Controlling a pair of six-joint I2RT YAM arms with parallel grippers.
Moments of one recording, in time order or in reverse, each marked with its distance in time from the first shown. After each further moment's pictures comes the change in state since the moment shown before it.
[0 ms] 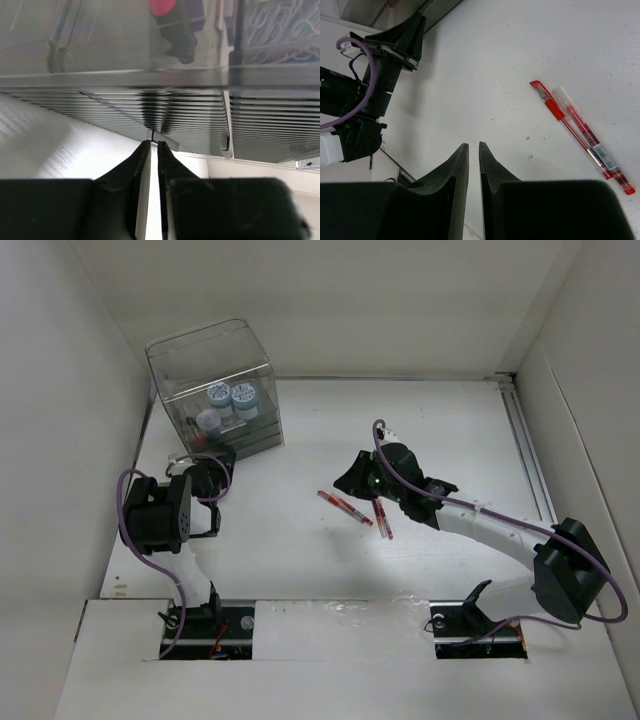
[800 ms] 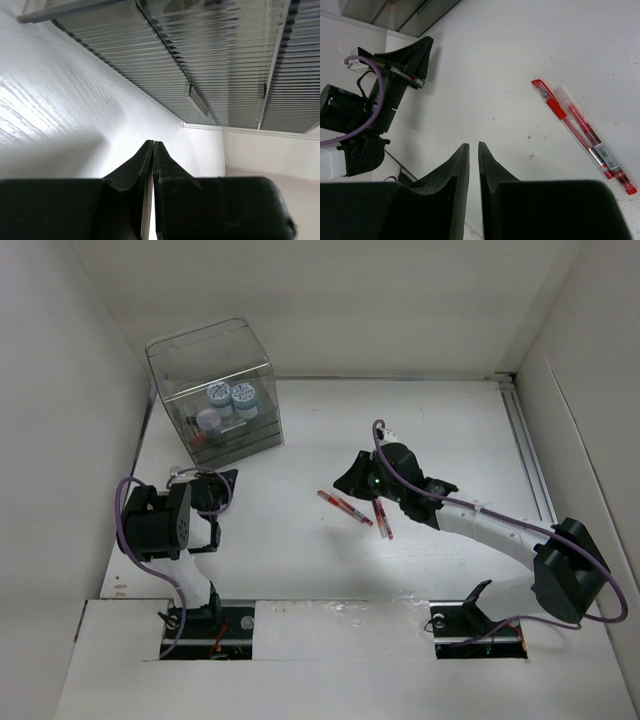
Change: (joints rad) left arm 0.001 -0.050 -0.141 0.036 0.015 0.051; right arm 0.000 0.000 0.000 0.000 -0.008 0.000
